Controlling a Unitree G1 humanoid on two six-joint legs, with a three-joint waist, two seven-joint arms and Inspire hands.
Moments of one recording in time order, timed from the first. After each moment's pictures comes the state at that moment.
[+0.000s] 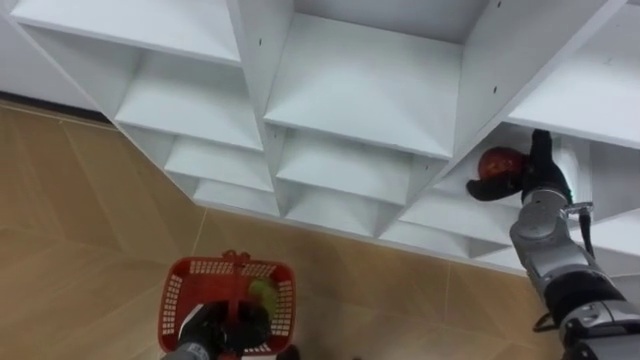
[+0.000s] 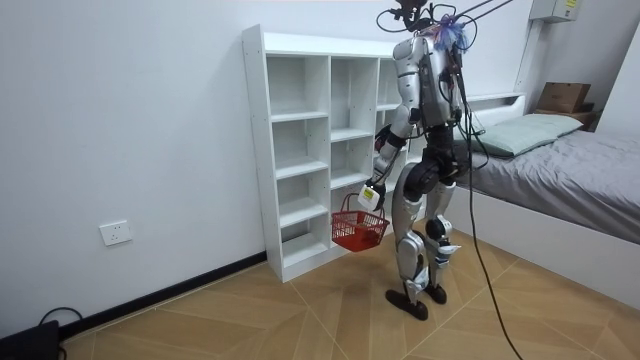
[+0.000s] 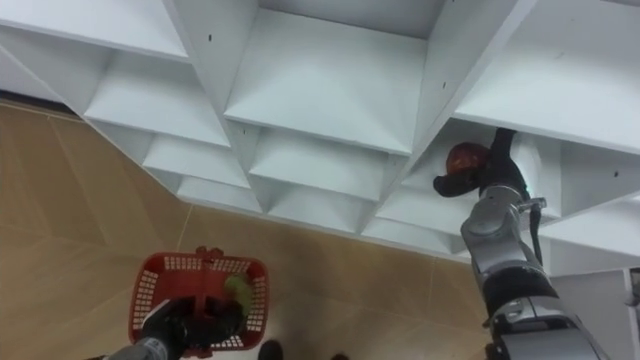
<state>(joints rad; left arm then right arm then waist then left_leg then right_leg) -0.05 0.18 -0.16 0.91 -0.24 0.05 -0.03 -0.54 -0.34 0.07 1.05 -0.17 -0.02 -0.41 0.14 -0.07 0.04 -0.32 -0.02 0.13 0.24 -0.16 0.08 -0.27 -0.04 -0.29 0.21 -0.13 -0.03</state>
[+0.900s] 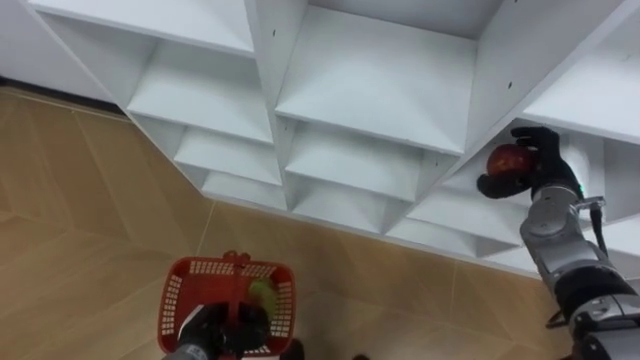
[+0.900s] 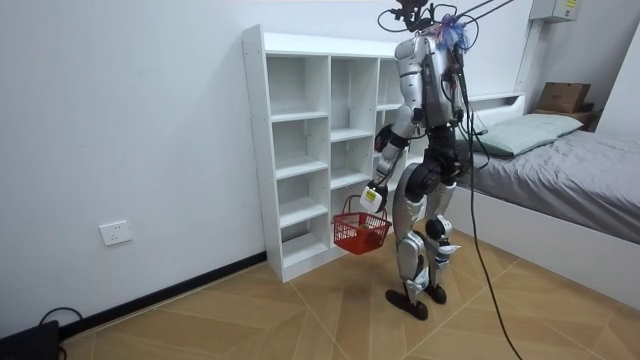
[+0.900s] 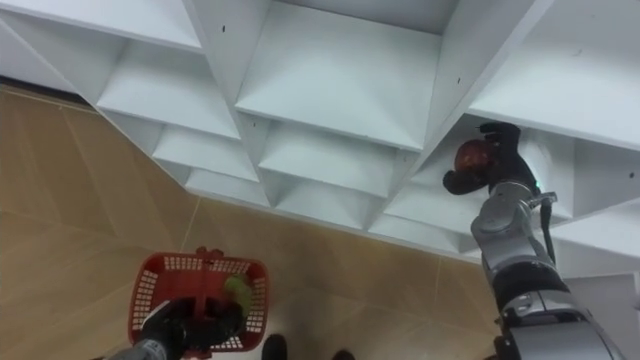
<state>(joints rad) -0.05 0.19 -0.17 0.92 -0.24 0.04 -0.05 -0.57 -0.38 0.07 1.09 -0.21 -0.02 -0.39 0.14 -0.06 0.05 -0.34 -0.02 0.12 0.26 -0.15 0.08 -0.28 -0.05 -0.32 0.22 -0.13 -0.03</state>
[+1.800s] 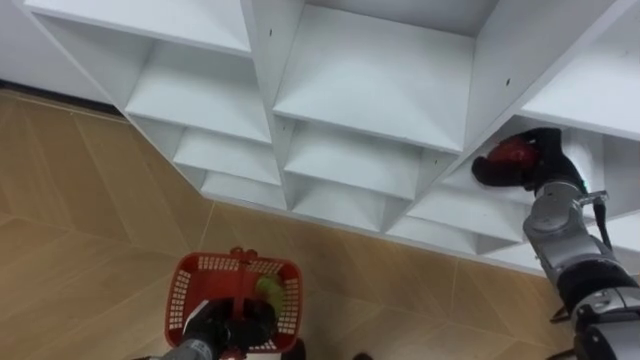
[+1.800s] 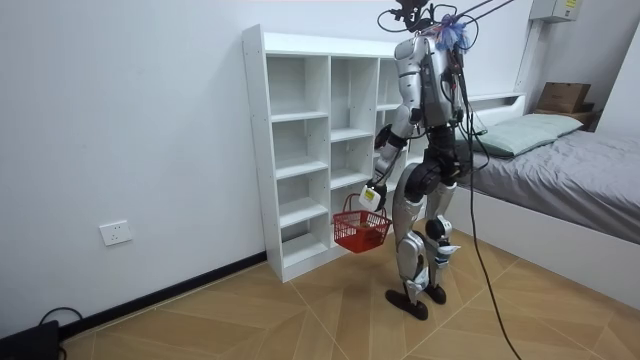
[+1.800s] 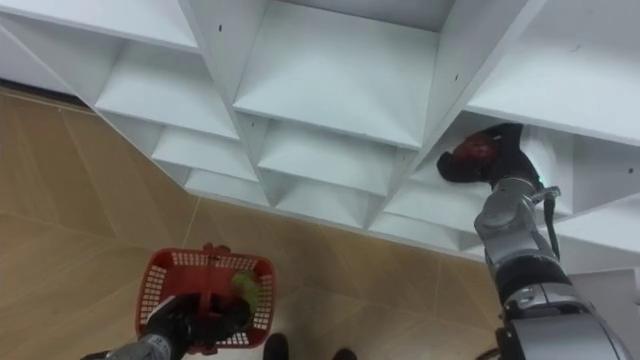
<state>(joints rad) -0.07 0.18 -0.18 0.93 -0.24 0.04 -0.06 -0.60 -0.38 0.07 1.12 -0.24 -0.02 -0.38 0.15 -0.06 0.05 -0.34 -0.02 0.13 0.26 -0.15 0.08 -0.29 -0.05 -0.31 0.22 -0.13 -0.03</state>
